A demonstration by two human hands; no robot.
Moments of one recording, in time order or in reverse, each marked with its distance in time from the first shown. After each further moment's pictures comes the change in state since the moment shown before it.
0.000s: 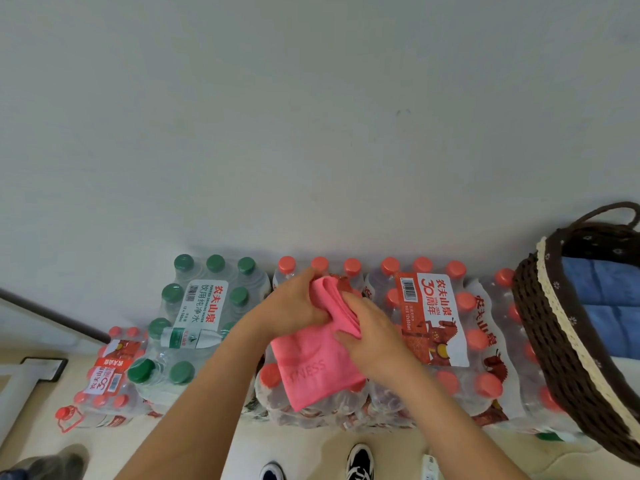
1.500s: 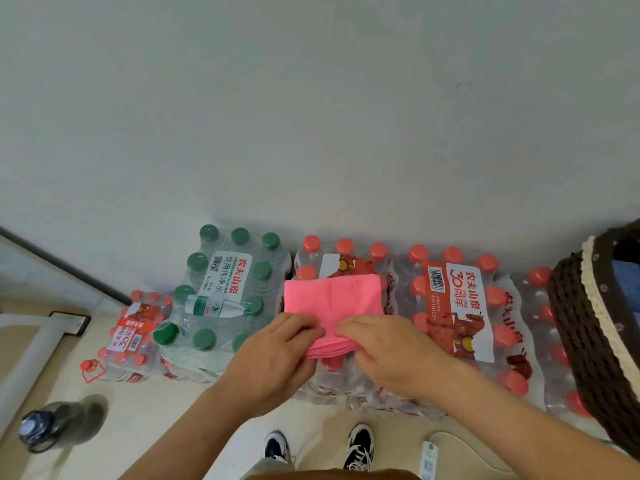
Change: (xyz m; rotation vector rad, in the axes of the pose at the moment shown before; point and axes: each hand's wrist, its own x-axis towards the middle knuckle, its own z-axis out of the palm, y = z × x) left_hand -0.093 -0.066 0.037 0.498 0.291 0.455; right_hand -0.012 -0.004 -0.001 -0.464 -0.305 -0.466
